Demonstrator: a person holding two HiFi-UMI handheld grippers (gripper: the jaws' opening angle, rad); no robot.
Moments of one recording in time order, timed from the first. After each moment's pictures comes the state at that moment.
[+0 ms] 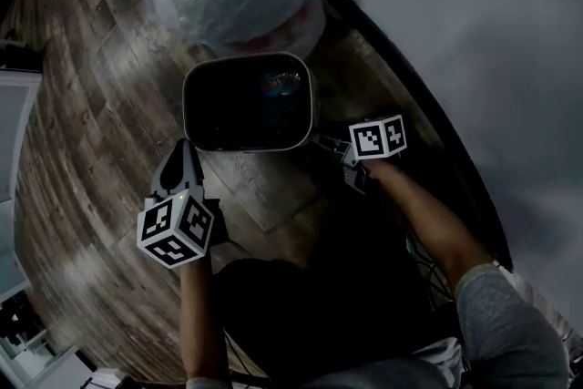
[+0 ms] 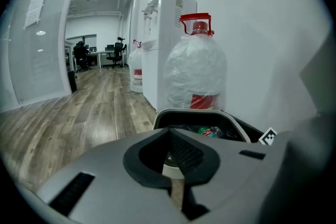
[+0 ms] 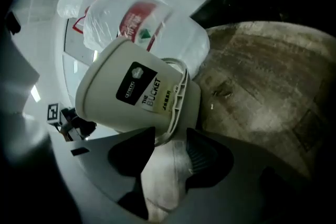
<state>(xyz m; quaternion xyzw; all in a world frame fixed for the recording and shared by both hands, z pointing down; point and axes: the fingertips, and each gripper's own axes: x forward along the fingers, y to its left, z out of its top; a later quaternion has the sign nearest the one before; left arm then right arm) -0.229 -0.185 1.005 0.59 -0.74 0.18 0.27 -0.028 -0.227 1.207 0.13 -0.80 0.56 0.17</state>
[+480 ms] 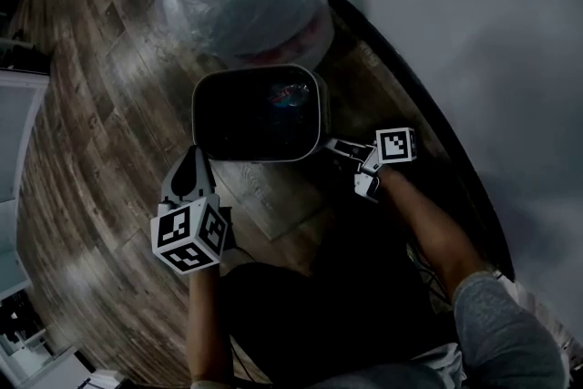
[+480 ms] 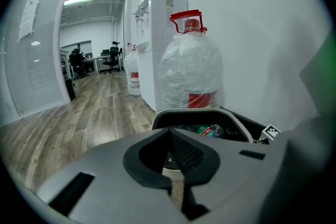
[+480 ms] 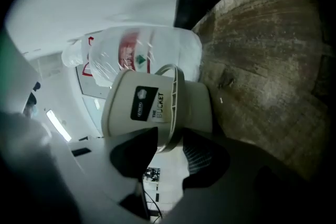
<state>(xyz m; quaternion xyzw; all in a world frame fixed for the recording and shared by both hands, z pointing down) -0.223 -0.189 1.001 0.60 -0.74 0.22 0.24 -0.028 -0.228 1.181 0.04 -0.73 0.68 0.01</state>
